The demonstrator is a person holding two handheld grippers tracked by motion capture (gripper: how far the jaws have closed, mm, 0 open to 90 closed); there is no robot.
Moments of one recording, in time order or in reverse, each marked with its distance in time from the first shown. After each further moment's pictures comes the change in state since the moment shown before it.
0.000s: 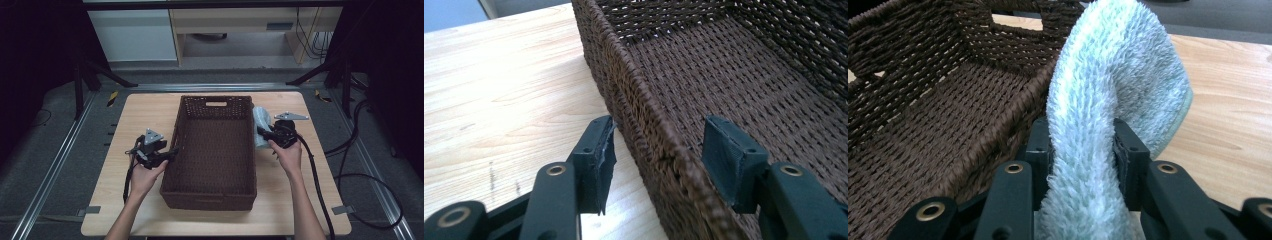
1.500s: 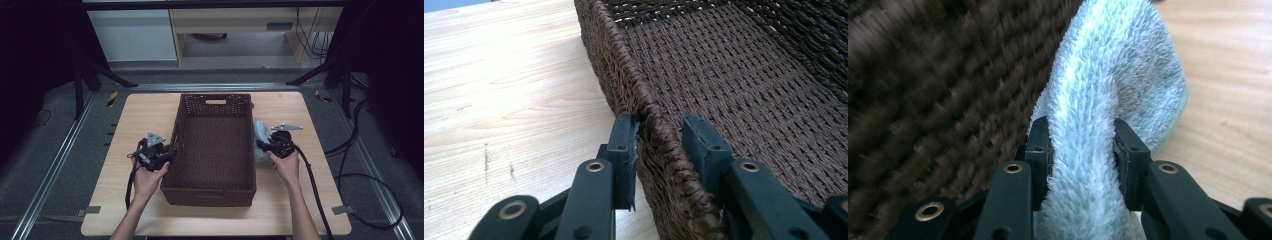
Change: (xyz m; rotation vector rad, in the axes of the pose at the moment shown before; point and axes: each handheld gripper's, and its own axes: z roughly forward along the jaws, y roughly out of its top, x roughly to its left) left arm -0.007 -0.004 0.006 0.021 0.028 -0.038; right arm -0.004 -0.040 0.019 0.133 -0.030 0.036
